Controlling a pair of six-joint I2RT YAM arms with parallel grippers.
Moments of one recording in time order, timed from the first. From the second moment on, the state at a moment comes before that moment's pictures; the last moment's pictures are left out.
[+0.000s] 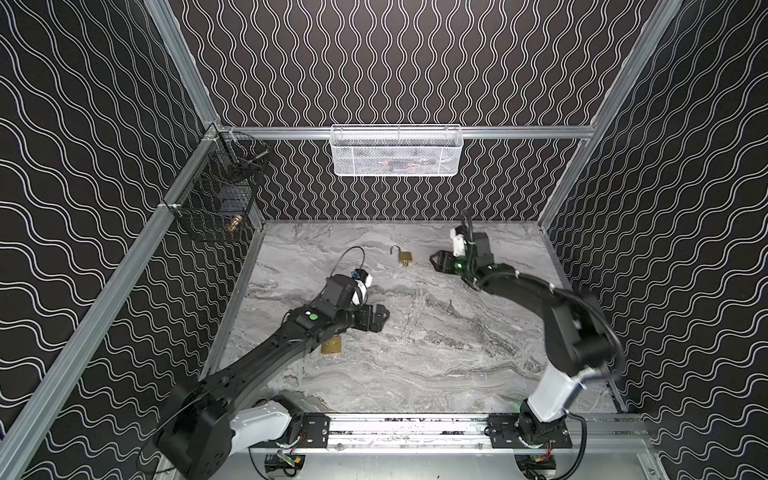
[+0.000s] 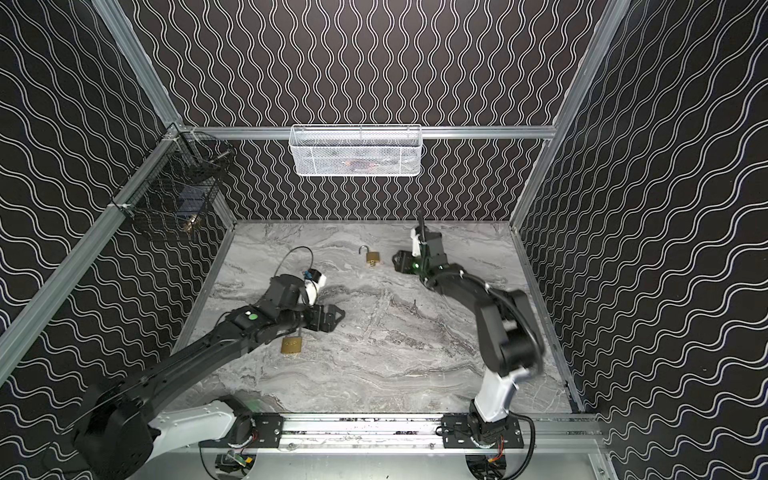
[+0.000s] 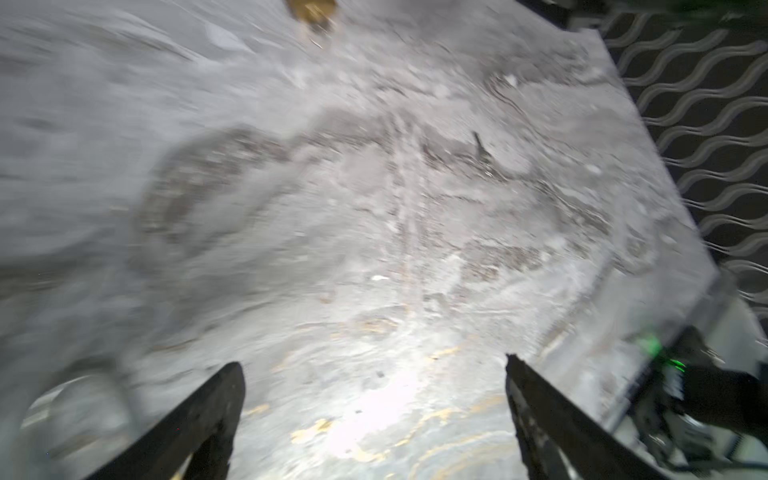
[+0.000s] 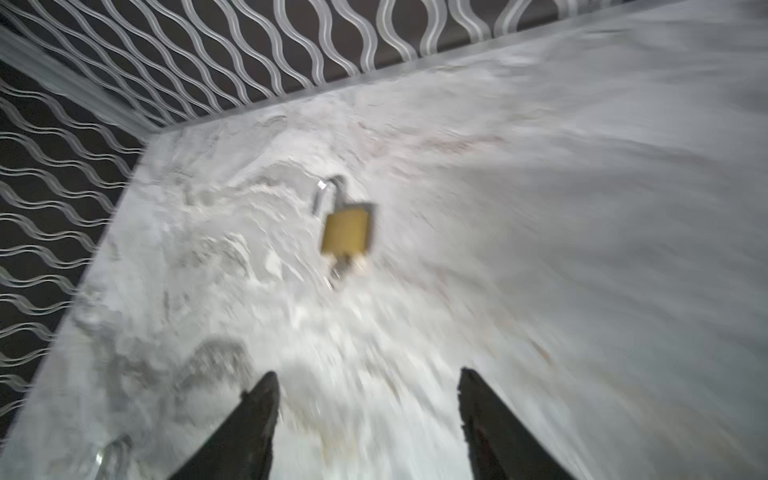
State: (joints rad) left arm -0.60 1.23 0.78 -0.34 0.21 -0.36; right arm 0.35 1.70 1.02 0.01 -0.16 0.40
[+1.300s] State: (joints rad) left arm -0.65 1.37 0.78 -0.07 0.27 -0.52; right arm 0.54 1.57 0.77 -0.19 0.19 0.43
